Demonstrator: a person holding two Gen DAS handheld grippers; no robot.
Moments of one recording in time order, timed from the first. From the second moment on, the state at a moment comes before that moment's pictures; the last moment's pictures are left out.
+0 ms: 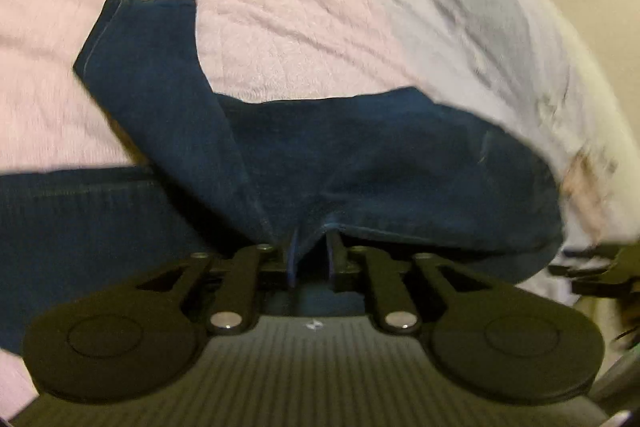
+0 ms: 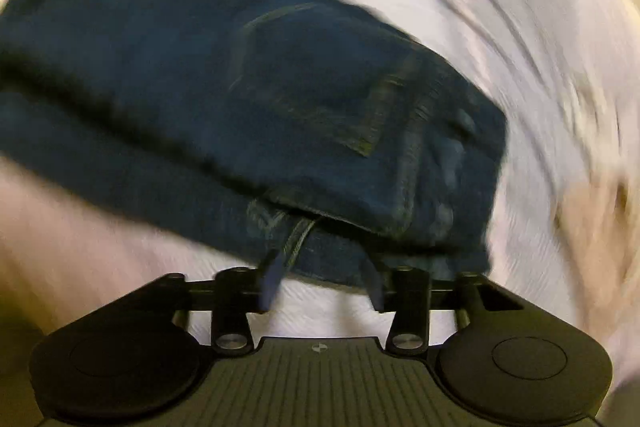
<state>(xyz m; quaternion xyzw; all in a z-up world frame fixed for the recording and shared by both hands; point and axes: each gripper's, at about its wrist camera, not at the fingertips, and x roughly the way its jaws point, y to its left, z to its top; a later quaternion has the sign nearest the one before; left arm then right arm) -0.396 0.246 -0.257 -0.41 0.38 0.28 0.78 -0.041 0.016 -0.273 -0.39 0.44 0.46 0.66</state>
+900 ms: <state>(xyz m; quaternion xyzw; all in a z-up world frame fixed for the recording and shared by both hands) -0.402 0.249 -0.285 -0.47 0.25 0.47 0.71 0.126 -0.074 -0.300 0.19 0.58 0.30 0.74</state>
